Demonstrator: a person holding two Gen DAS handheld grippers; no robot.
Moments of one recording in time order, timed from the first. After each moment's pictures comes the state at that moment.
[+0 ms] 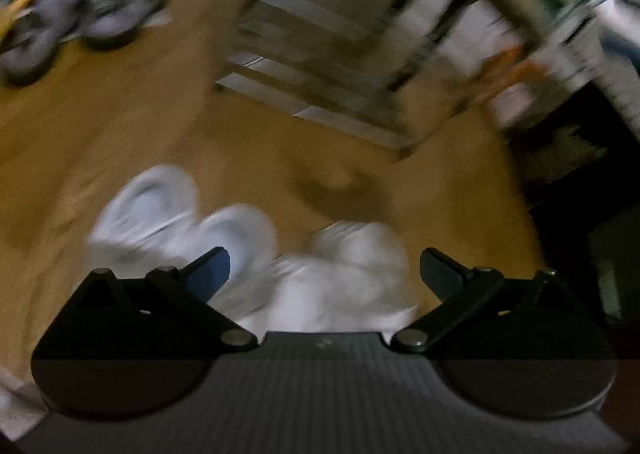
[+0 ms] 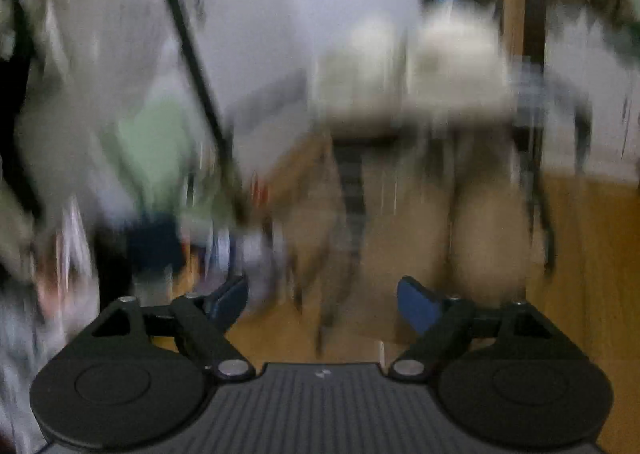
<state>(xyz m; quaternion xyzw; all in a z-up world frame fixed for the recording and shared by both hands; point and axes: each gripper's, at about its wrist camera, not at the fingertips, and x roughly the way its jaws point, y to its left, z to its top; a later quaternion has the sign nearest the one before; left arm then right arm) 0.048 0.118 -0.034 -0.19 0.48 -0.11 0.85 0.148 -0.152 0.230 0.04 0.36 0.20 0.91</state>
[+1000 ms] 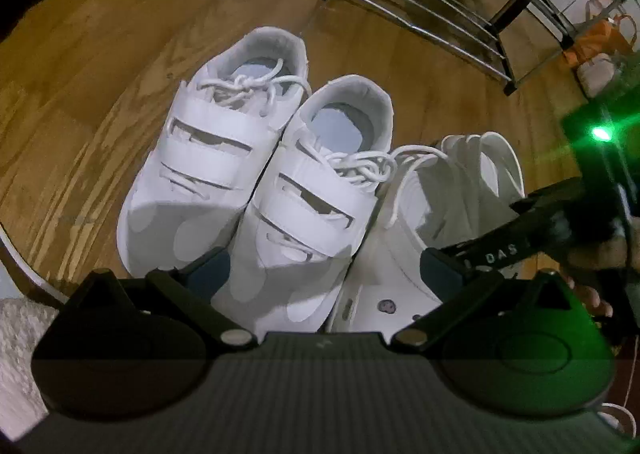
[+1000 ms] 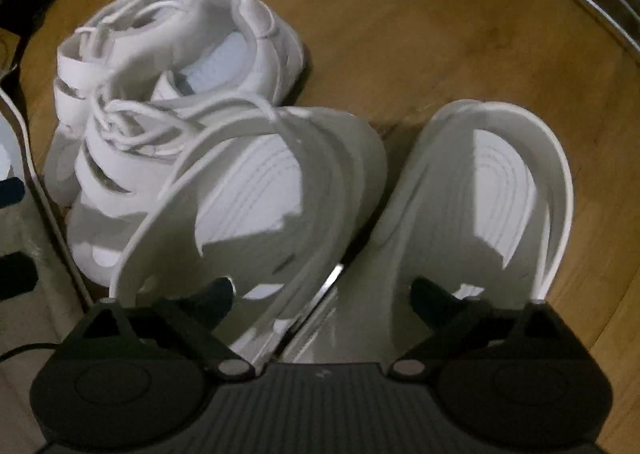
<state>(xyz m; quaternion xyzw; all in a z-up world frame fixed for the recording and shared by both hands) 0.010 0.118 -0.109 -0.19 0.54 -0.03 0.82 0.126 -0.025 -0.116 -0.13 0.65 0.23 0.71</state>
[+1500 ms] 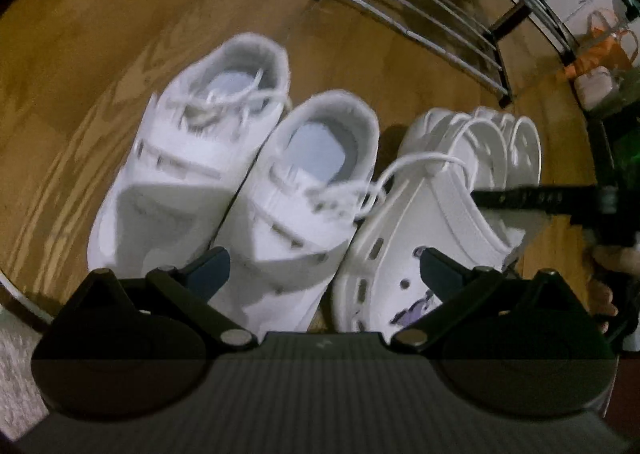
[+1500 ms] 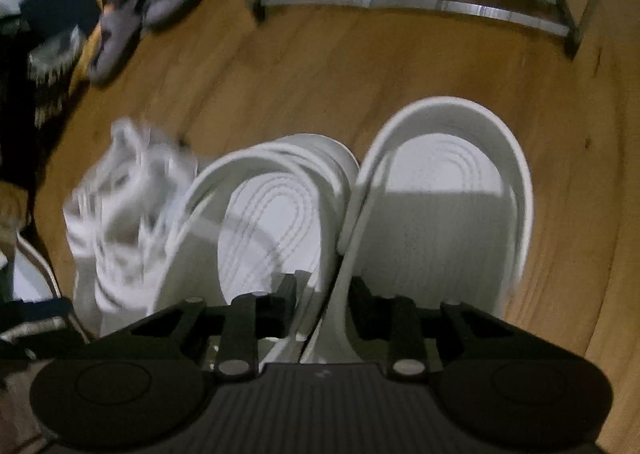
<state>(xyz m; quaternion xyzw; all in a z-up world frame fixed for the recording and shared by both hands) 0.048 0.105 -0.099 -0.22 0.53 -0.03 0.82 0.153 -0.112 -0.065 0.03 0.57 0.17 0.80</state>
